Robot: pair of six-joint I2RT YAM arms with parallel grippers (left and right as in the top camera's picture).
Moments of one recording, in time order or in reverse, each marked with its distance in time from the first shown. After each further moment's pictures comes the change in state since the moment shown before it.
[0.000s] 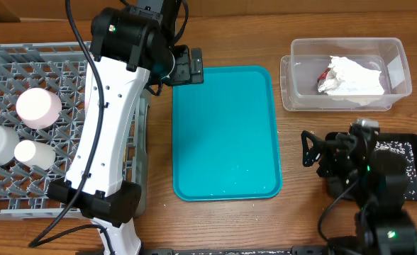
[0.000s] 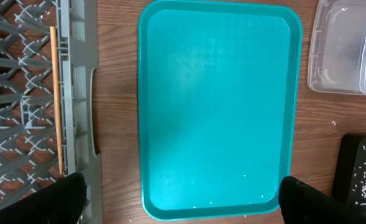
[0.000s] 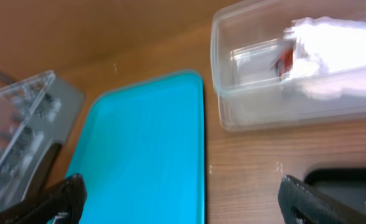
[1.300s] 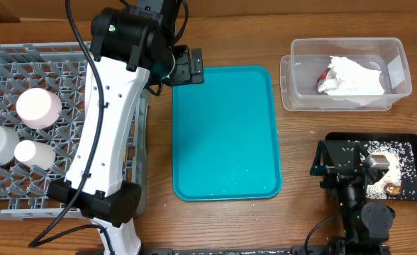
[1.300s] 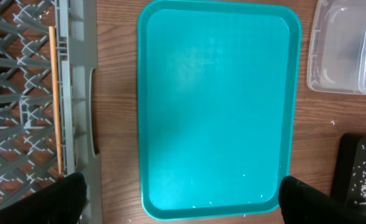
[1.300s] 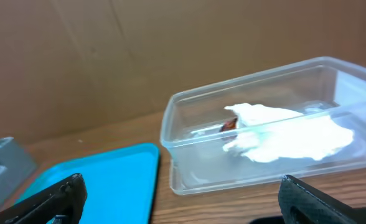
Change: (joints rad) left arm 0.000 0.000 0.000 0.000 0.003 0.000; right arm -0.094 -0.554 -0.533 0.407 0.138 -0.061
